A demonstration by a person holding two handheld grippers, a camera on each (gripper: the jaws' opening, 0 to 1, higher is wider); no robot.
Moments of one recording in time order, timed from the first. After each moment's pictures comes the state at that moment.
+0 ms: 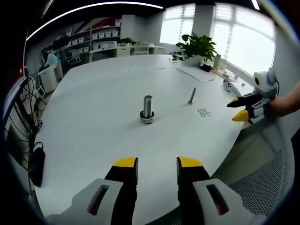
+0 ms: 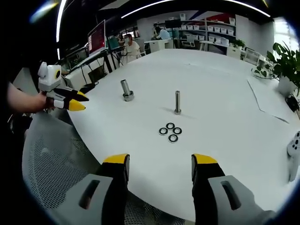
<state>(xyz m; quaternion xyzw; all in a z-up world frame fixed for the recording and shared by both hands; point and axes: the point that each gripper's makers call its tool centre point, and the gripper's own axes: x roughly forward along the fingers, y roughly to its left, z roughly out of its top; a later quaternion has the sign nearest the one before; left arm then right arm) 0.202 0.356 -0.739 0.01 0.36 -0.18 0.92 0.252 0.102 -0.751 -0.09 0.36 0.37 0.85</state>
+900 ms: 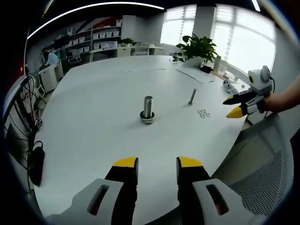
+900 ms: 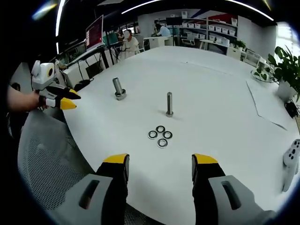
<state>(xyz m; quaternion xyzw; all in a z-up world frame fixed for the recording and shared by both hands) 0.202 0.356 -0.738 0.00 0.36 -0.18 0.92 0.281 0.100 -0.755 -0.12 0.37 0.36 0.85</state>
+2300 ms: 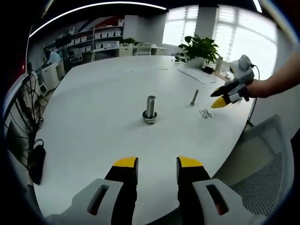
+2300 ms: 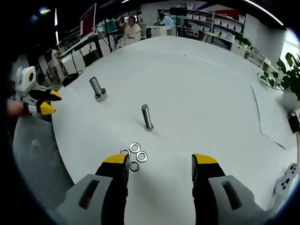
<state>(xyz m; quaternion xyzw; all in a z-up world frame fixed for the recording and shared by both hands) 0.202 0.360 -0.738 0.00 0.36 -0.18 0.92 0.346 0.106 -0.768 -0.17 0.41 0.36 0.82</state>
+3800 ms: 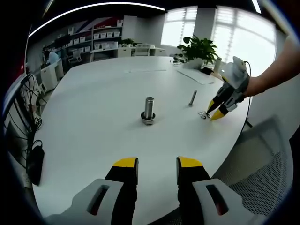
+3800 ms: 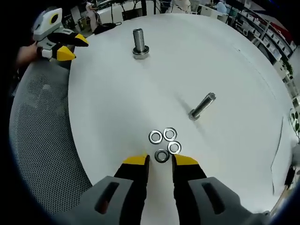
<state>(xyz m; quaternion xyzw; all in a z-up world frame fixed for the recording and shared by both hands) 0.204 0.358 -0.738 -0.01 0.35 -0.18 0.92 0.301 0.130 -0.799 -0.33 0.46 0.47 0.67</state>
